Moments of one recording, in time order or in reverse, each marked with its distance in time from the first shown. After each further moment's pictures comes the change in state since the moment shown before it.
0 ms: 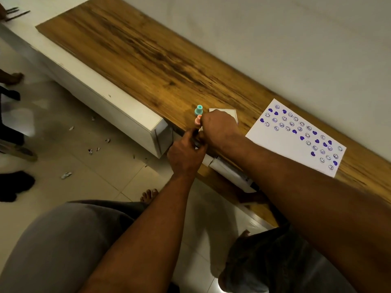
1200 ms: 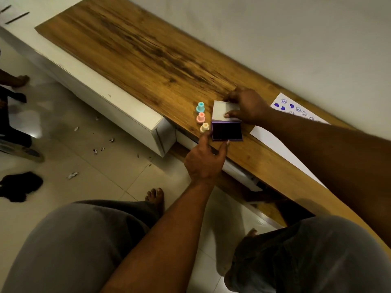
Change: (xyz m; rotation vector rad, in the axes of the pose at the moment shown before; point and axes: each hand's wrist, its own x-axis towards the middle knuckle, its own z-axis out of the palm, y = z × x) left_hand -0.031 0.031 0.027 -0.029 0.048 0.012; right_hand 0.045 0.113 0.006 0.291 -0.037 -0.091
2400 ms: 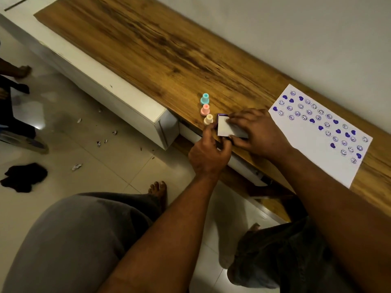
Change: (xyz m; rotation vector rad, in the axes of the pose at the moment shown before) left_hand -0.001 -0.003 0.003 -0.032 0.003 -0.016; right_hand -0.090 -0.008 0.046 -0.079 0.191 -0.242
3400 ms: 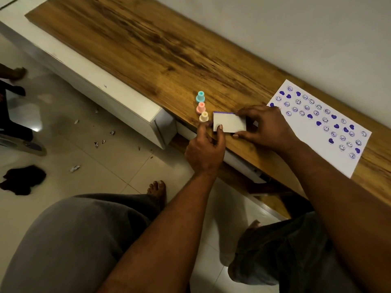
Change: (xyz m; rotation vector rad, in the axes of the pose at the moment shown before) left_hand 0.004 0.007 0.005 0.011 0.093 -0.059; right_hand -0.008 0.025 -0.009 0.188 -0.024 0.168
